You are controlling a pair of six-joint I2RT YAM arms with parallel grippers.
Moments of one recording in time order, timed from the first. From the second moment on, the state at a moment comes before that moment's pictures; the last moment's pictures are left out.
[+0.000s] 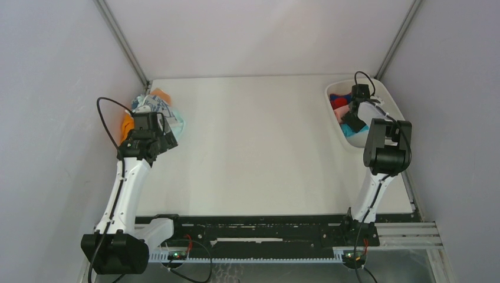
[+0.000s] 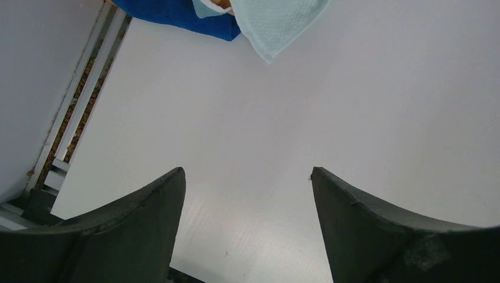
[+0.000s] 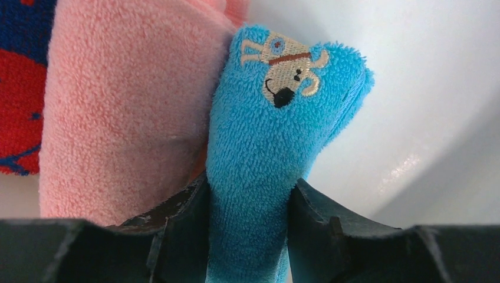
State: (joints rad) left arm 0.01 1.04 1.01 -0.79 -0.31 -0.35; right arm -0.13 2.01 1.43 -0.54 0.30 0.73
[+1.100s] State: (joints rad) left arm 0.01 1.05 1.01 -0.79 -0.31 -0.35; right arm -0.14 1.85 1.32 -0.51 0.19 0.80
